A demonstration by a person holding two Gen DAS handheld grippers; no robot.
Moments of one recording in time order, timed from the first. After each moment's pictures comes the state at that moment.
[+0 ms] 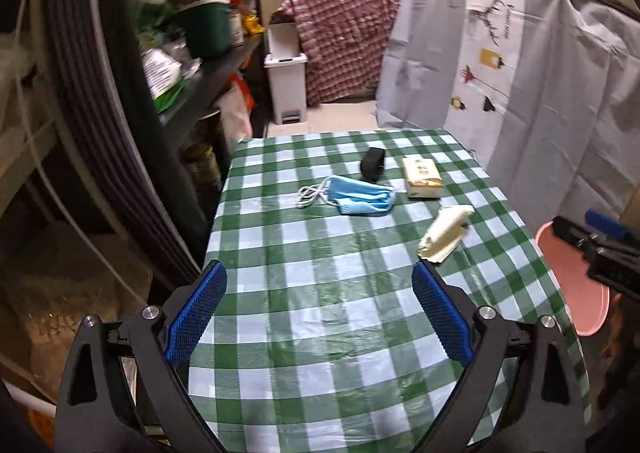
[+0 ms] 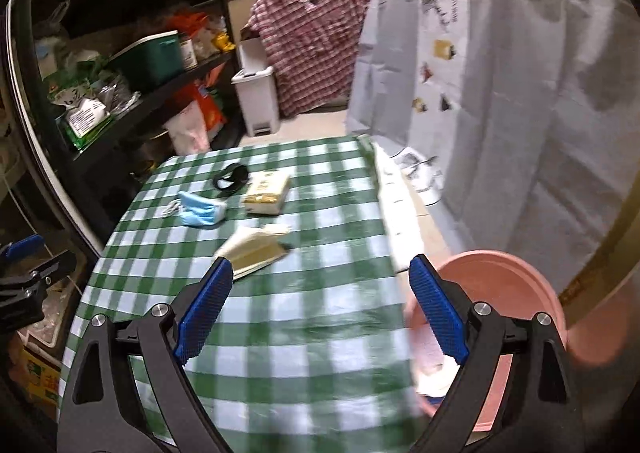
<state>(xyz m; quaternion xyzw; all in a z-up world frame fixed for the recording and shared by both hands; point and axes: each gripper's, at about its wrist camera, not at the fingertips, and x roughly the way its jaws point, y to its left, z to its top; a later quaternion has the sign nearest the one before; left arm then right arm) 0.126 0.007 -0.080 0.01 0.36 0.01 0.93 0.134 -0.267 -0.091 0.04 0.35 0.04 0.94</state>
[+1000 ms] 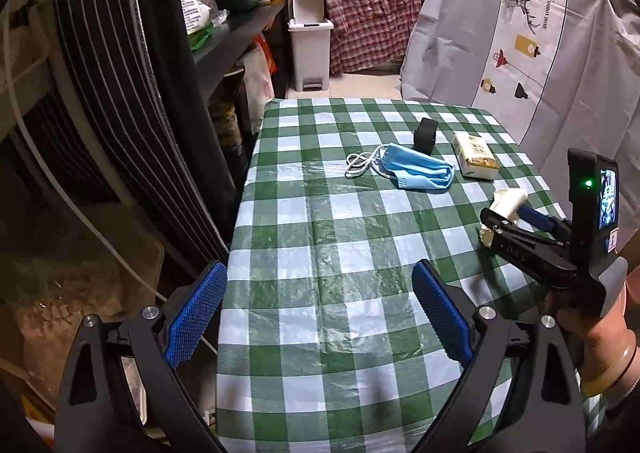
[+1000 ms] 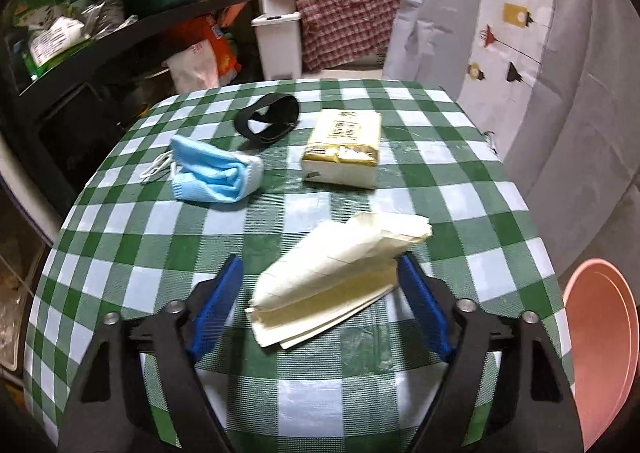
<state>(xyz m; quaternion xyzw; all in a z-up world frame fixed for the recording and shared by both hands) 0.154 0.059 -0.116 -0.01 0.41 0.03 0.91 0.241 -0.168 -0.193 0.00 0.40 0.06 0.91</state>
